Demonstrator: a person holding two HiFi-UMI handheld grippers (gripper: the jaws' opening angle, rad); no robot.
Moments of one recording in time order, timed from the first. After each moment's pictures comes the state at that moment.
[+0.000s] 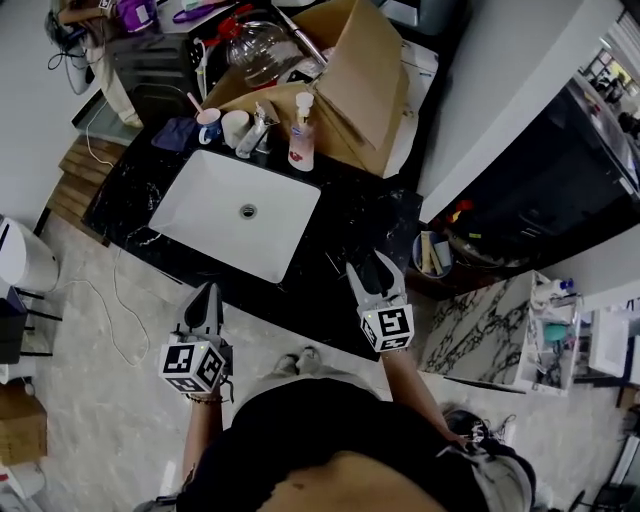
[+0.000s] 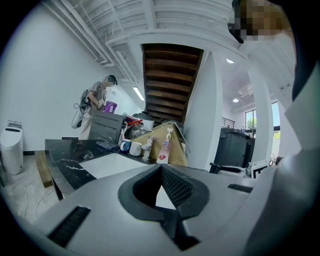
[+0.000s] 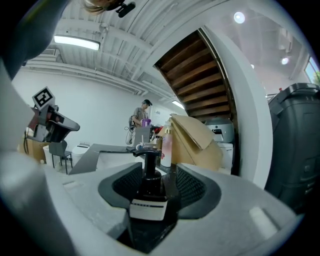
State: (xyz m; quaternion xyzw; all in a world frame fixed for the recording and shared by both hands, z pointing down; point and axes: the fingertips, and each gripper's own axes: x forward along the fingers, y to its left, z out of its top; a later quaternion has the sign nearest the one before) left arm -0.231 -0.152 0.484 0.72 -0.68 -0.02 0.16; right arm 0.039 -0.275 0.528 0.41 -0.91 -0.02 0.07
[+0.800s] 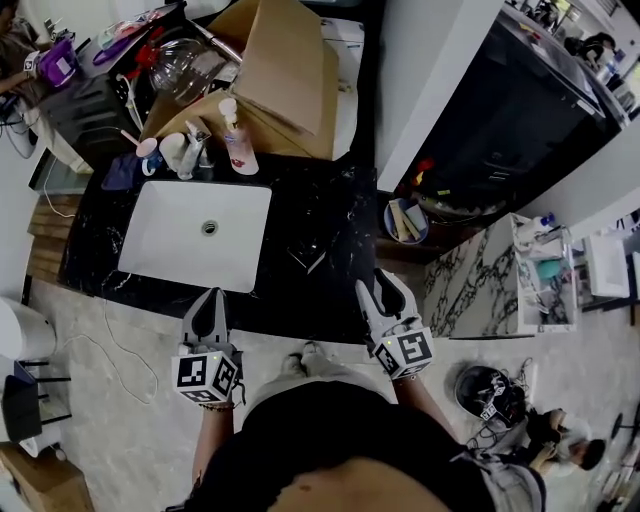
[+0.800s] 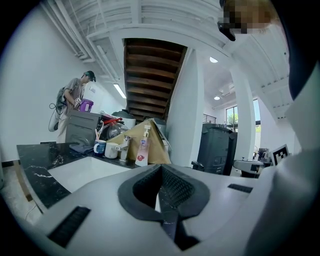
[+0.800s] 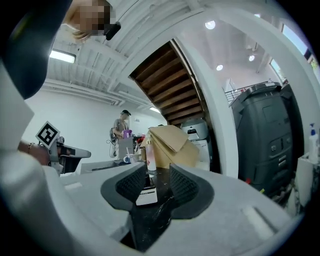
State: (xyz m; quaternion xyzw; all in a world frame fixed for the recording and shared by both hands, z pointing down) left arm -0.161 -0.189 0.475 0.79 -0.60 0.01 0.13; right arm 0.117 -0.202 0.477 0.50 -0.86 0.06 -0.03
